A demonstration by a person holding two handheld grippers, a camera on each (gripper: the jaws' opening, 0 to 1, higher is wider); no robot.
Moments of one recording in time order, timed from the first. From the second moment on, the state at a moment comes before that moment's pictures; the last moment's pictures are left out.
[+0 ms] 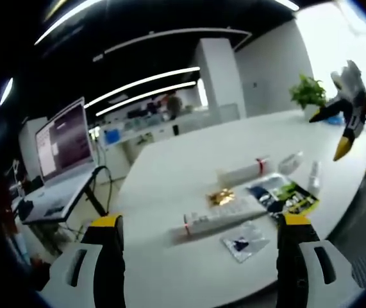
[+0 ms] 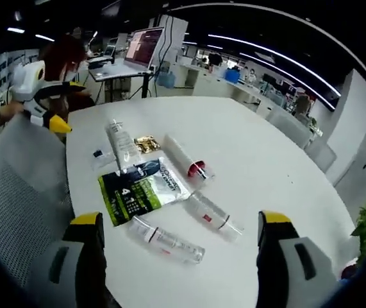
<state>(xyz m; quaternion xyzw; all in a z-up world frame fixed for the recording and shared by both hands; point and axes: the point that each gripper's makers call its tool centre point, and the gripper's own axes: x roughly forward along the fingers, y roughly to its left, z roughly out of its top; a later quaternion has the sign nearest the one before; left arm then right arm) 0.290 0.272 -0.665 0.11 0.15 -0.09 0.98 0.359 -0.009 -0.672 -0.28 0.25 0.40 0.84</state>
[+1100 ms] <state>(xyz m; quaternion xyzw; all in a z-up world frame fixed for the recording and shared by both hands) 0.289 0.268 -0.666 0.11 0.16 -0.10 0.98 0.446 0.032 -0.739 -0.41 0.34 0.51 0.68</state>
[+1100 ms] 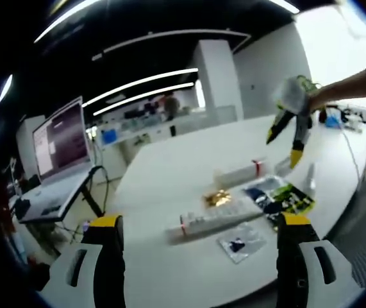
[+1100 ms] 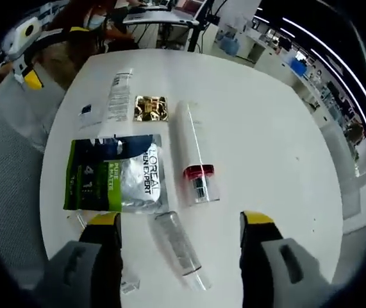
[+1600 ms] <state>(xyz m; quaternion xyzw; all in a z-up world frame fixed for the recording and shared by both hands) 0.289 0.269 -0.668 0.10 0.16 -0.10 0.98 0.466 0.056 -0.762 -0.42 0.37 0.53 0.64</state>
